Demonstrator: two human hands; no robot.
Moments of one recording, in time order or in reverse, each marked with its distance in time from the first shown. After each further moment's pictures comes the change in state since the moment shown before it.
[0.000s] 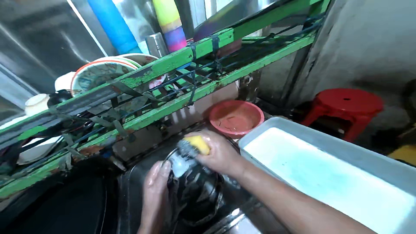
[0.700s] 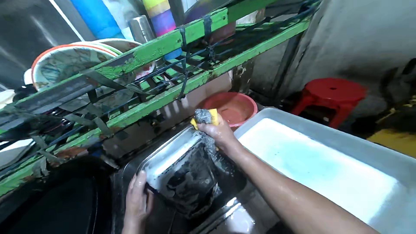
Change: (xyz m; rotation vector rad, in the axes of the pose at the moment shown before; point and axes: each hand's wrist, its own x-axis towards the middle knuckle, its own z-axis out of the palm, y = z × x) left_hand -0.005 -0.038 -0.038 -0.254 0.047 -0.198; right_hand 0.015 0.032 0.003 0.615 0.350 0.604
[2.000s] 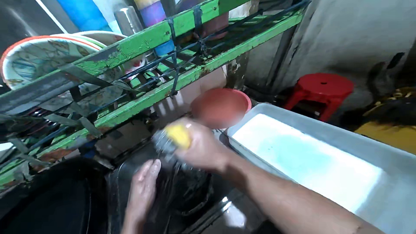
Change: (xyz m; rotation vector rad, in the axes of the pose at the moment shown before) left_hand 0.005 0.018 0.021 0.582 -0.207 0.074; right_hand -0.041 -0.031 0.019 -0.477 -0.298 -0.520
